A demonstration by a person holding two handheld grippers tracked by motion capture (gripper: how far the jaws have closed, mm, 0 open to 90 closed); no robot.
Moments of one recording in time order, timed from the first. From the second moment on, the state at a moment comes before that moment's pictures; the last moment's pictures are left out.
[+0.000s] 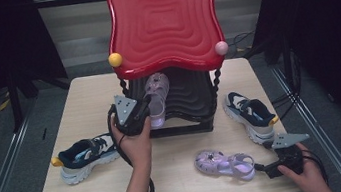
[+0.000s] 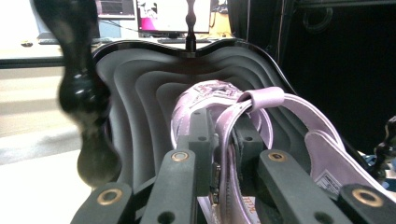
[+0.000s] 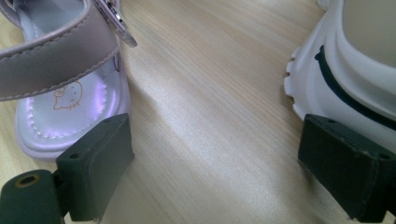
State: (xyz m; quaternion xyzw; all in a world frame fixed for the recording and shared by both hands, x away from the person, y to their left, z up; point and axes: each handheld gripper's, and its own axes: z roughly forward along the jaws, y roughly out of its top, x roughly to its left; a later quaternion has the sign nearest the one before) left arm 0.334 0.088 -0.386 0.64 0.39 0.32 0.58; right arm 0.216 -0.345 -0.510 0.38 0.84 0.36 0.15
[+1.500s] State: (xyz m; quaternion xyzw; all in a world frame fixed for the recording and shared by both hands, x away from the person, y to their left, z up) left arm 0.382 0.032 -0.393 0.60 0.43 0.39 0.56; right arm 0.216 -0.345 -0.510 0.38 0.84 0.36 0.15
